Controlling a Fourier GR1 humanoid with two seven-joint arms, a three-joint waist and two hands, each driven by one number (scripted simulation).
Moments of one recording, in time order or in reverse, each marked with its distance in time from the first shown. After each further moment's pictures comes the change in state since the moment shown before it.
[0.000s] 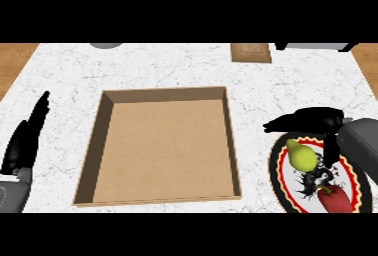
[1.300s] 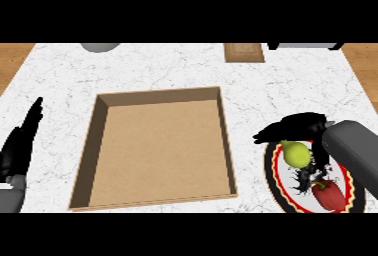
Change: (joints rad) left arm 0.046 -0.013 0.048 -0.021 -0.026 -0.020 0.002; right arm -0.026 0.044 0.130 -0.004 -0.001 -0.017 -0.021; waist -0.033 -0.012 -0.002
